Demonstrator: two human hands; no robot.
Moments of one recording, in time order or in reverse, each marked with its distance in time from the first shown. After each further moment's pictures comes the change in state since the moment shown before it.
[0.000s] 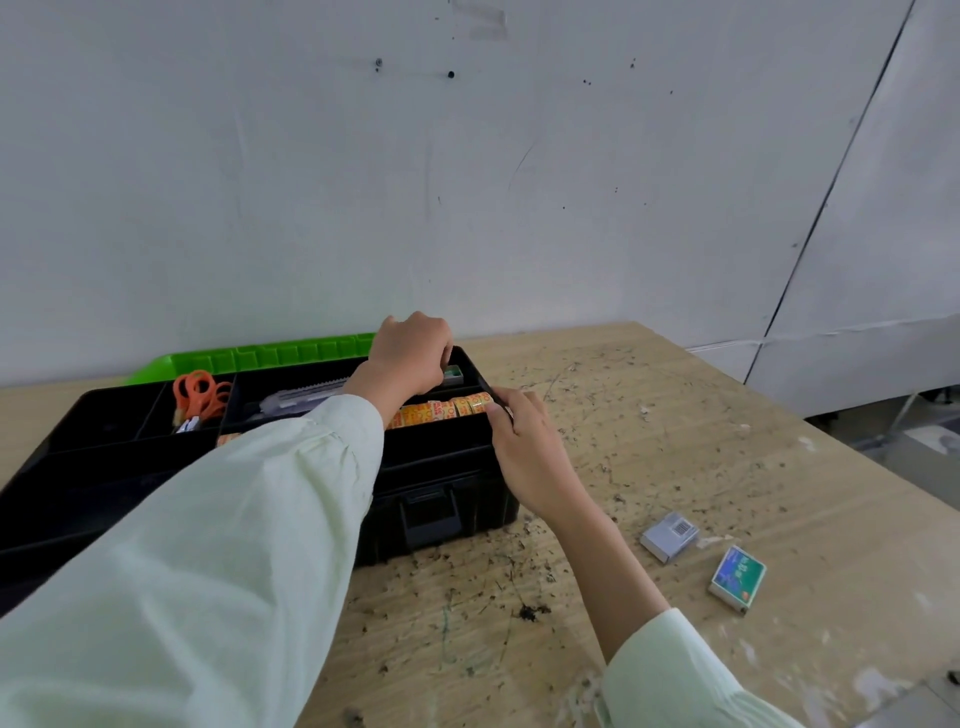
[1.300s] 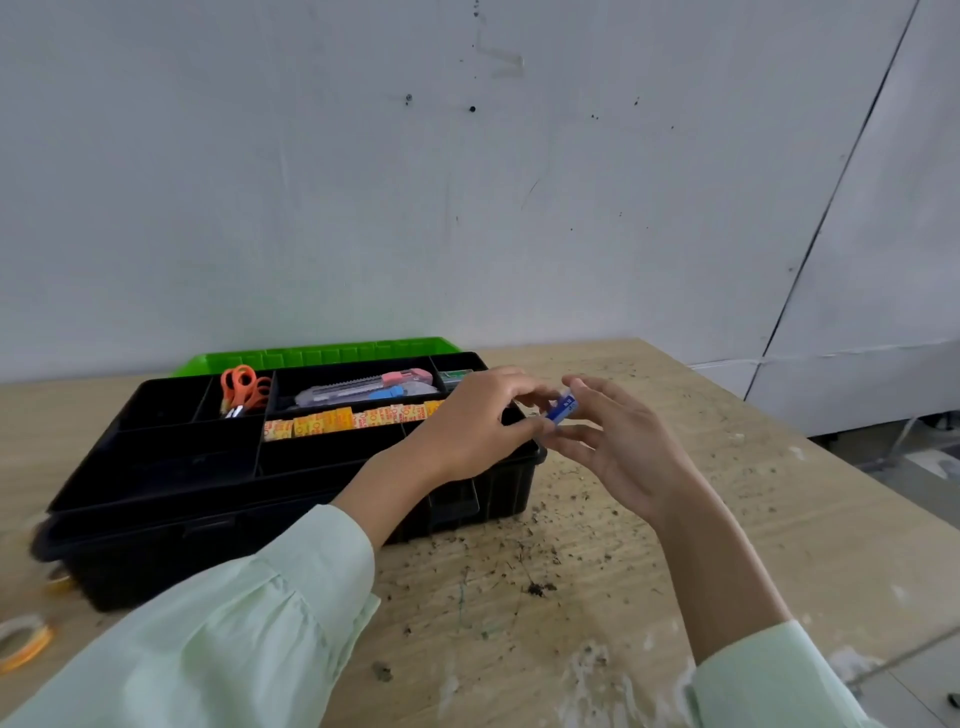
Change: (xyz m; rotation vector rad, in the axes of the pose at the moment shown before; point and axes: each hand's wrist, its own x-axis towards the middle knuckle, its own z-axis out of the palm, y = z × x) left_hand -0.105 0.058 -0.041 -0.706 -0.012 0.281; right_hand -0.040 -0.019 -0.072 0.844 -0.055 0.236
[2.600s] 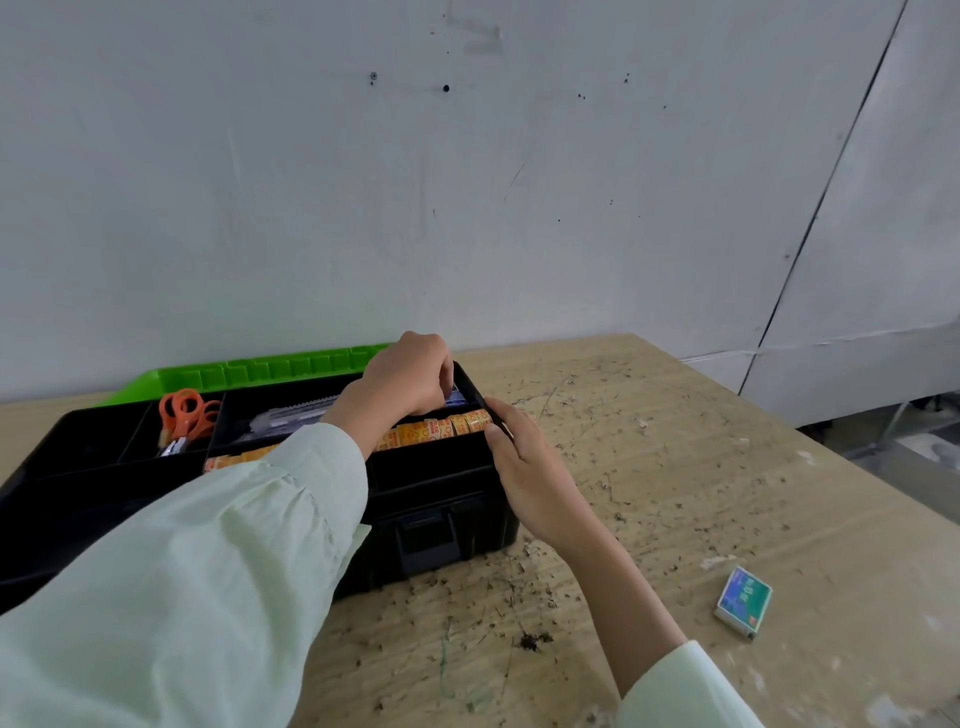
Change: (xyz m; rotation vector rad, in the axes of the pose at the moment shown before) left_hand 0.078 -0.078 -0.024 0.457 -0.102 -0.420; right_hand 0.053 0.058 0.028 -0.749 -0.032 -0.242
